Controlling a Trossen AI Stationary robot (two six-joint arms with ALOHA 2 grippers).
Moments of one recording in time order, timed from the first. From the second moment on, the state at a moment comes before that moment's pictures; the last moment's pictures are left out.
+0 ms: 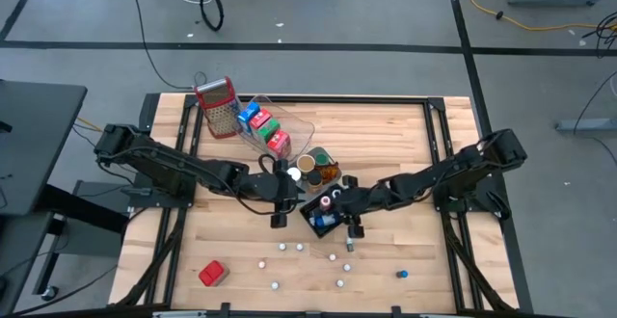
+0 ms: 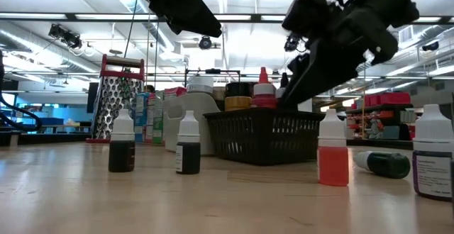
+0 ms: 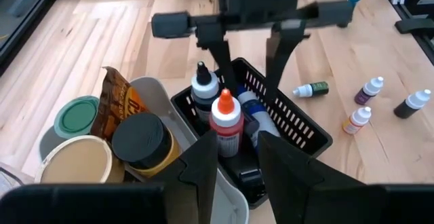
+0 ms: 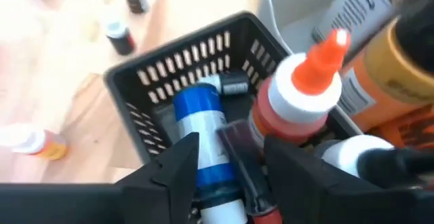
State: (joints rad) left arm -0.24 1.46 0.98 -0.12 -0.27 -0.09; right arm 0.26 1.58 0.78 0.00 0.13 0.09
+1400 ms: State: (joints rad) left arm -0.24 1.46 0.98 -0.11 -0.30 -0.19; right arm 0.78 1.29 0.48 0.26 -0.42 0.12
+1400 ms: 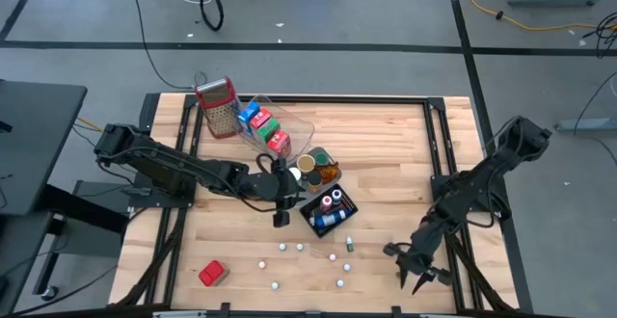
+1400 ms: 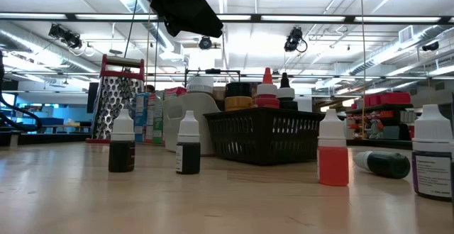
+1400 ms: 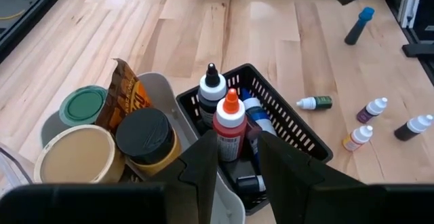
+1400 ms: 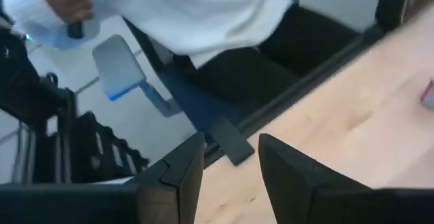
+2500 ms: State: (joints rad) left arm -0.23 1.46 0.98 0.00 -0.30 -0.20; right arm 0.85 1.41 0.24 0.72 -0.27 -0.16
